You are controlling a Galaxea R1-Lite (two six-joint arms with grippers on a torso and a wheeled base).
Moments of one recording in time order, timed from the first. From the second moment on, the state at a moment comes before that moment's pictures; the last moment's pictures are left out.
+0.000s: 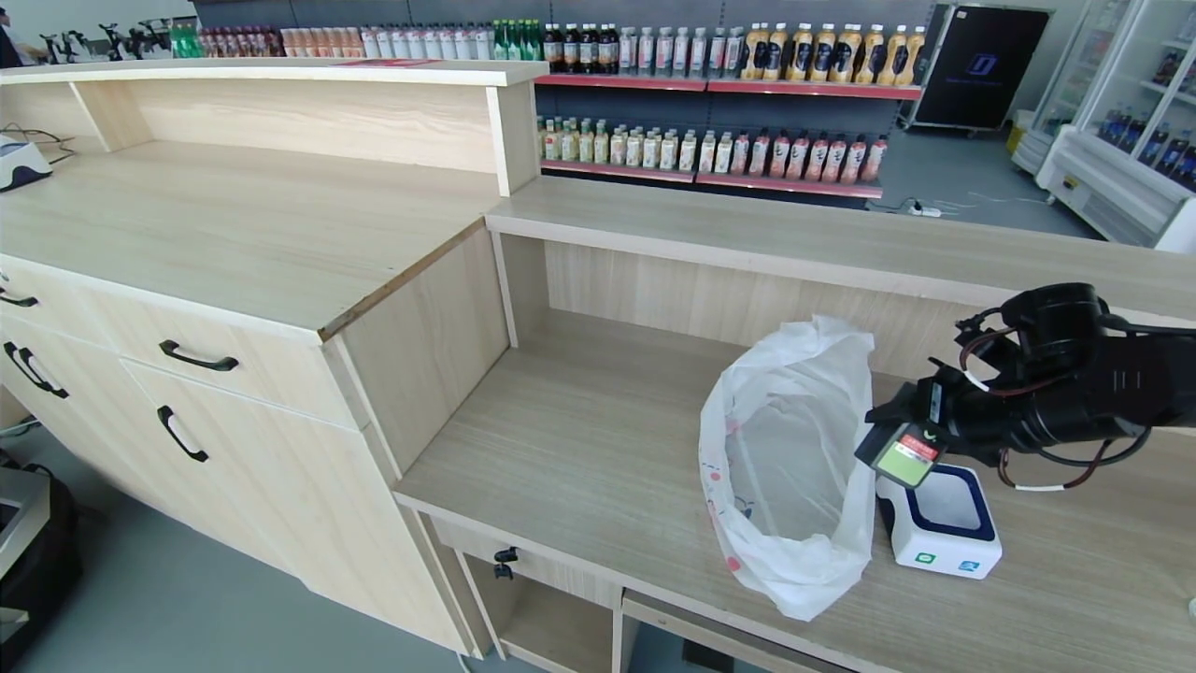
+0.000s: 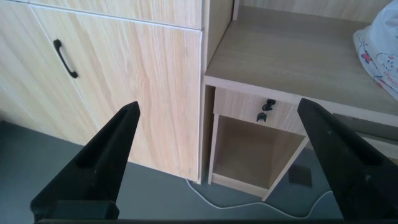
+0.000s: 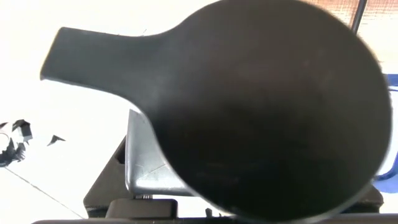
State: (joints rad) left arm -0.01 0.00 0.00 0.00 -0.05 0.00; right arm -0.06 1.91 -1.09 -0.01 0.34 0.34
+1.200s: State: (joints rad) left arm -0.01 0.00 0.00 0.00 -0.05 0.00; right arm -0.06 1.65 -0.84 -0.37 0.10 -0.15
